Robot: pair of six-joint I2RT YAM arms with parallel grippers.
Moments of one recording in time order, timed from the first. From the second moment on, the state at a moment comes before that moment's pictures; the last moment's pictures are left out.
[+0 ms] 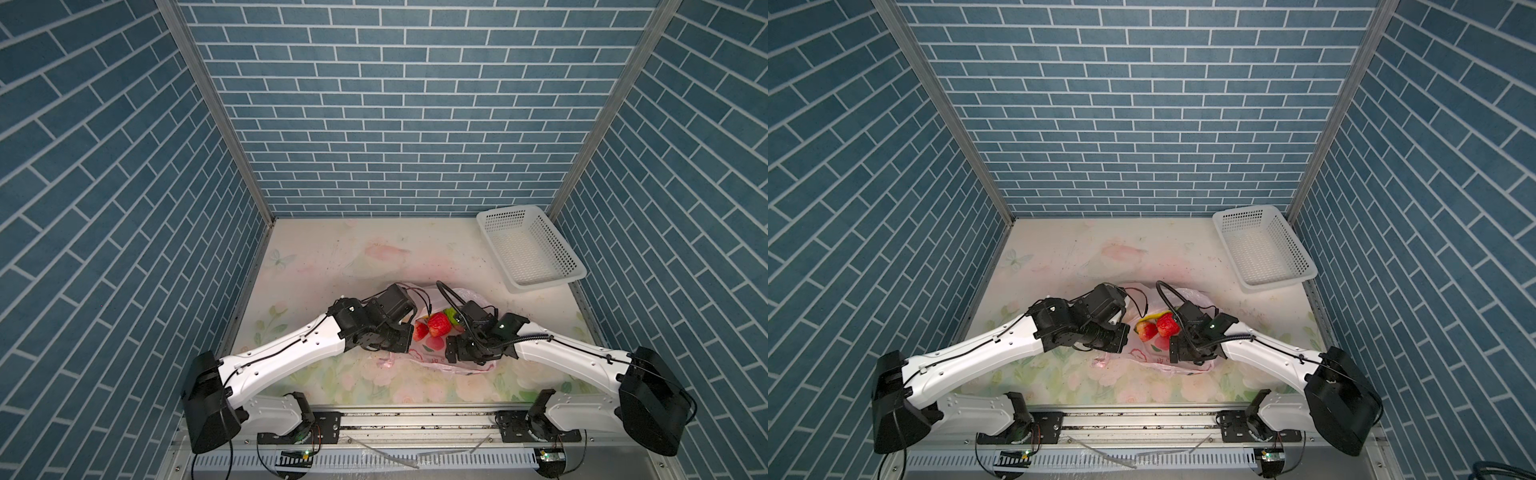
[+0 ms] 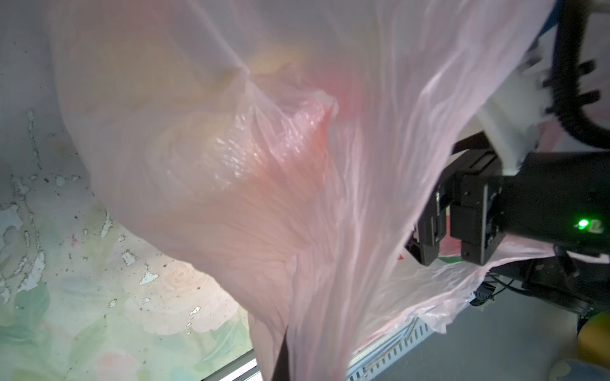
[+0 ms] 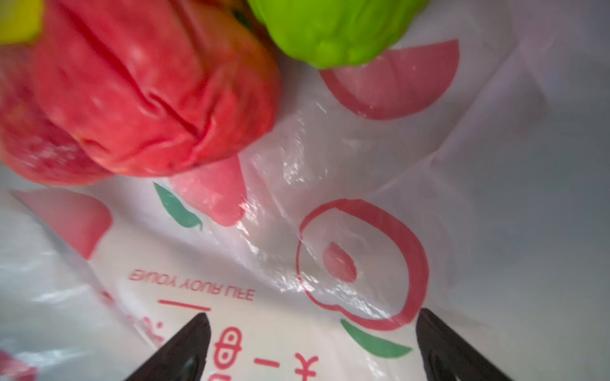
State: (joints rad) left arm -0.99 1.29 1.10 -0.87 0.07 -0.73; right arm 0.86 1.27 0.71 -0.75 -0.04 0.73
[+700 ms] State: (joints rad) left arm -1.02 1.30 1.10 -0.75 0.04 -0.76; right arm 0.86 1.49 0.90 -0.59 0.05 0.80
